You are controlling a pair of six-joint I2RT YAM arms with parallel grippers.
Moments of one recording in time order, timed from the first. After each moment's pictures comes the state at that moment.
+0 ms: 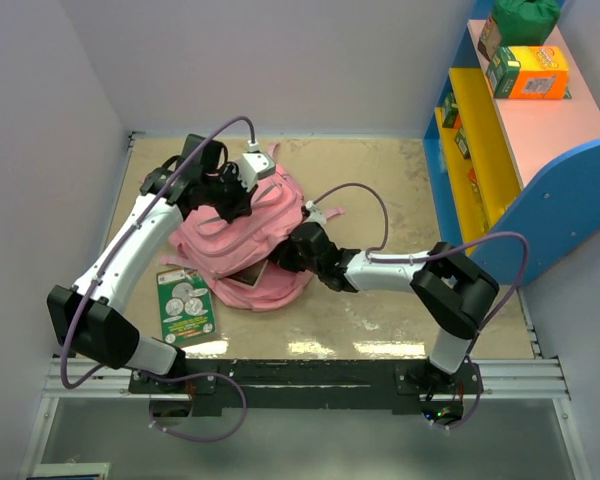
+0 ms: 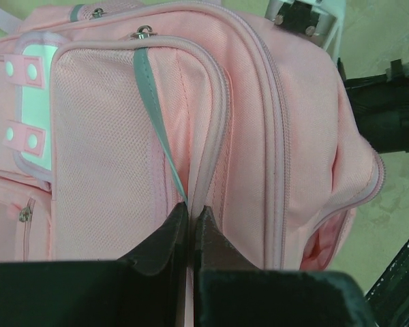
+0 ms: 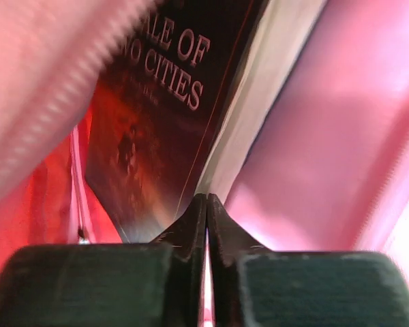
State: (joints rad) left arm -0.37 1.44 1.45 -0.87 0.39 0.47; right arm 0.92 1.77 0.94 0.29 0.12 1.04
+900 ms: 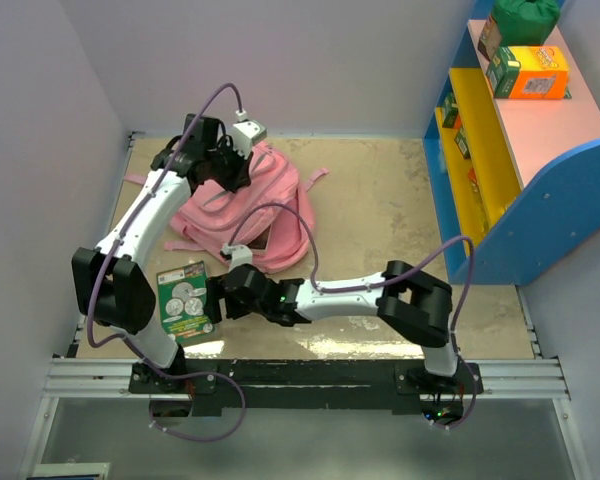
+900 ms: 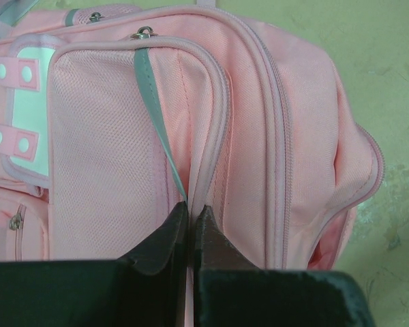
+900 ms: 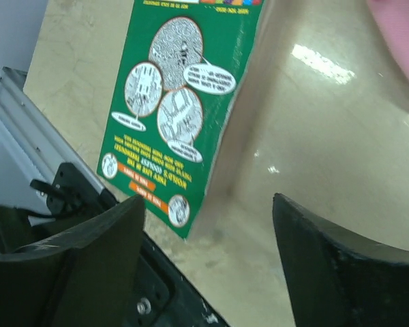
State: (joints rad) left arm -0.26 1.65 1.56 -0.65 0.34 0.33; right arm 1.28 1.92 1.23 0.09 0.19 0.81
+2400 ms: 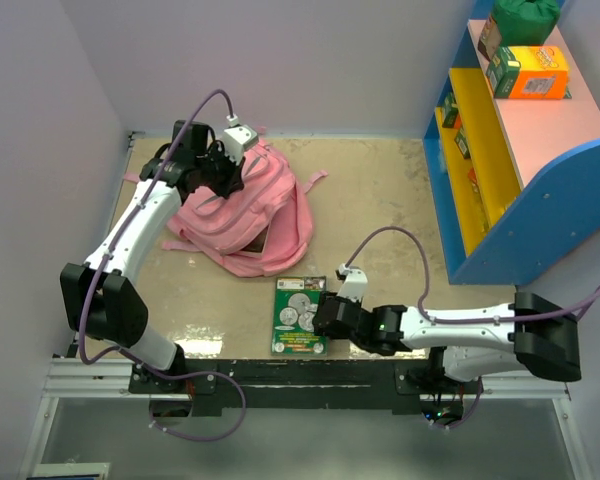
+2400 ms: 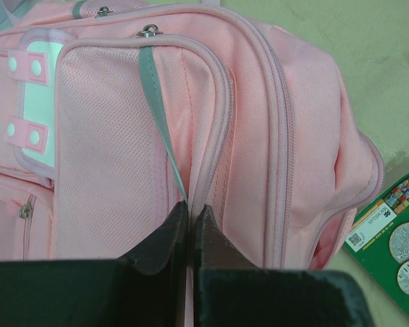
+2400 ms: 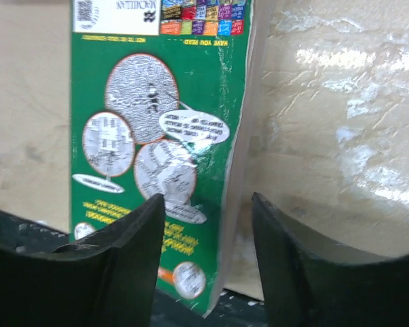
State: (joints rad) left arm -0.24 1.56 1.47 -0.64 0.36 0.36; right arm 1.30 1.20 0.55 -0.26 0.51 1.16
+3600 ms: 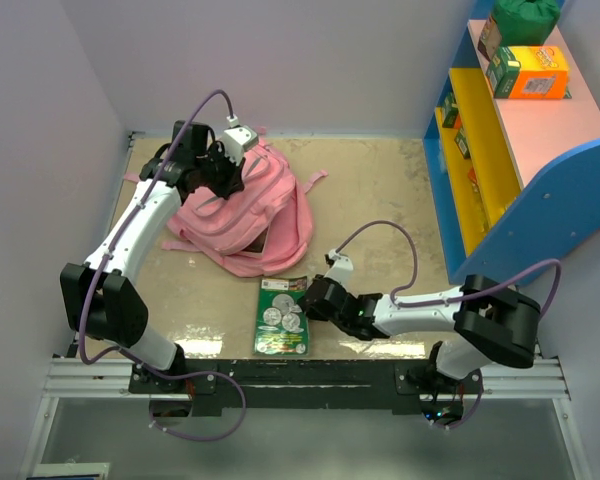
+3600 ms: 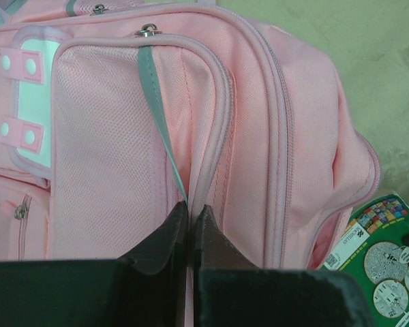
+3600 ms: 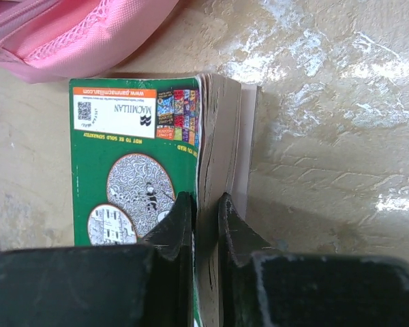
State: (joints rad) left arm -0.24 1.56 1.47 -0.65 0.38 0.36; right arm 1.17 1.50 0.60 0.10 0.46 1.14
